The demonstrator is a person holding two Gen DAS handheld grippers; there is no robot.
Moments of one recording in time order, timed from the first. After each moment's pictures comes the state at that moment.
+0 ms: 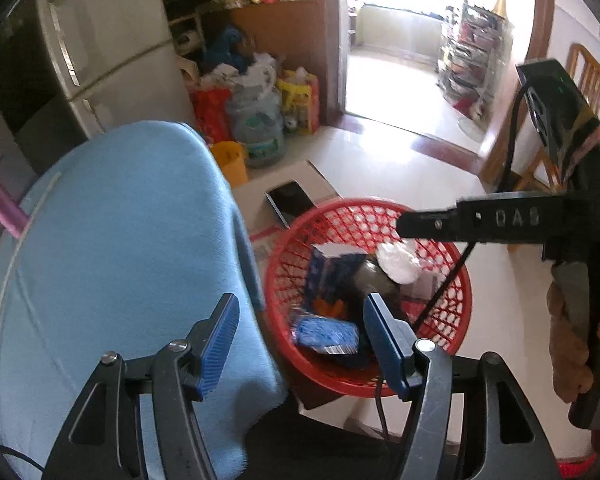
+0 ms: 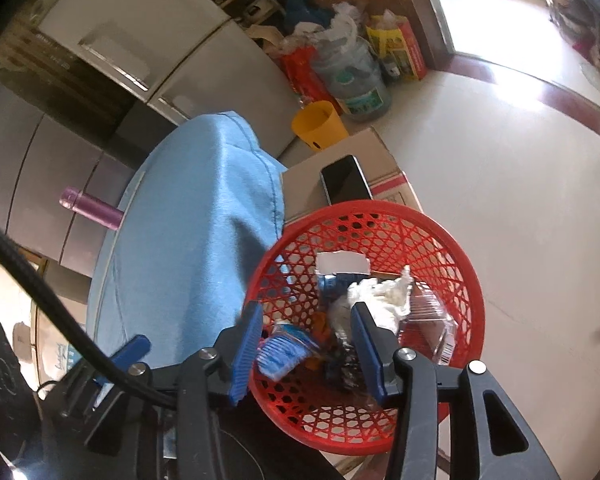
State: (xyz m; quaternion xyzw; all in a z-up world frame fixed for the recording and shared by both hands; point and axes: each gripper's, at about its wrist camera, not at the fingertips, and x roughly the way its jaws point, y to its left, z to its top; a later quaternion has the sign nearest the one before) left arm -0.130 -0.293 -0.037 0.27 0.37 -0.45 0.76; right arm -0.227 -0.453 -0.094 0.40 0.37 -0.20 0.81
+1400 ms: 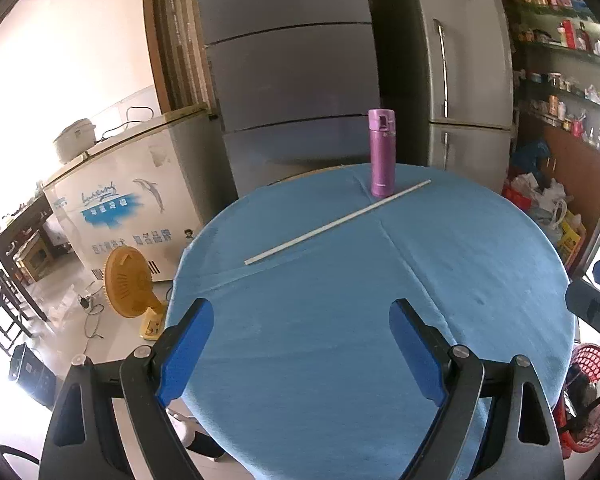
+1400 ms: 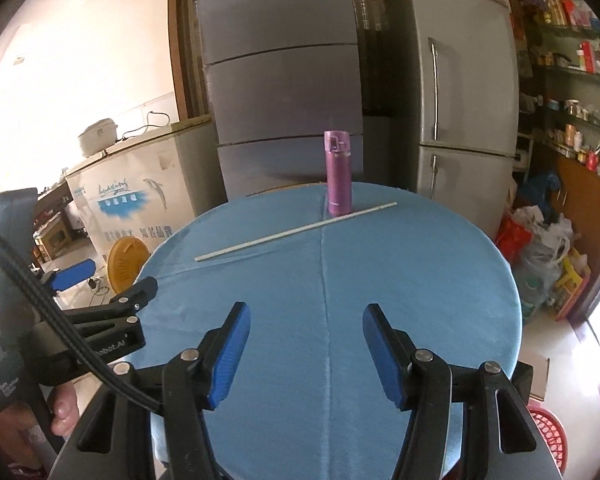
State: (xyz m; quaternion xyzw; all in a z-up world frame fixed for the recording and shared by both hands) left arm -0.019 0.044 0.053 0.07 0.29 -0.01 0.95; right arm -0.076 -0.115 0.051 0.03 0.27 0.02 0.96
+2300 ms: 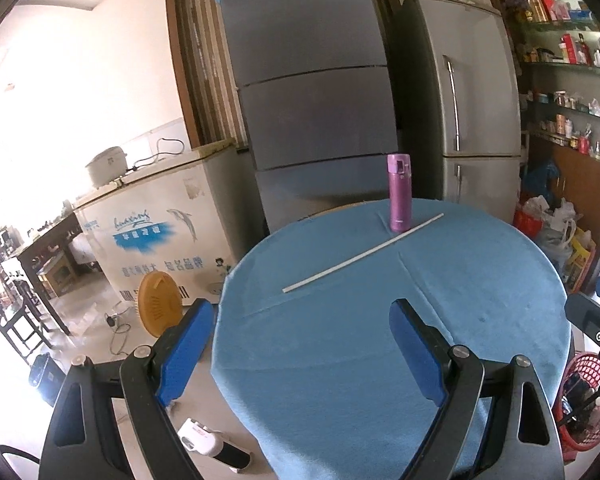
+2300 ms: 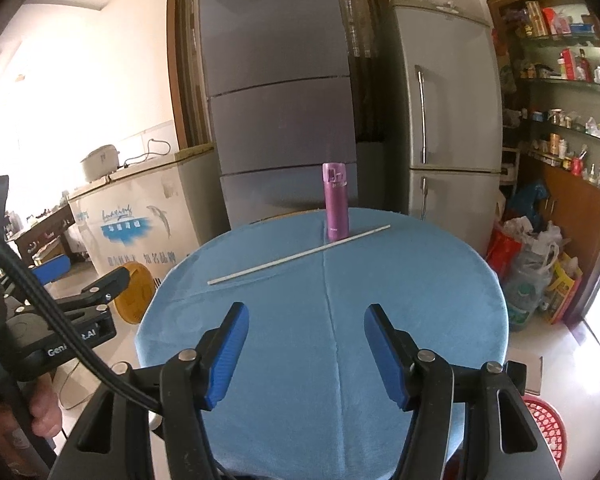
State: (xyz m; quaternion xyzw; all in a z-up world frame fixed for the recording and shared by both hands) left arm -0.086 0.064 0.111 0.08 0.24 0.02 0.97; right arm -0.134 -0.107 0.084 0.04 0.23 0.00 0.97
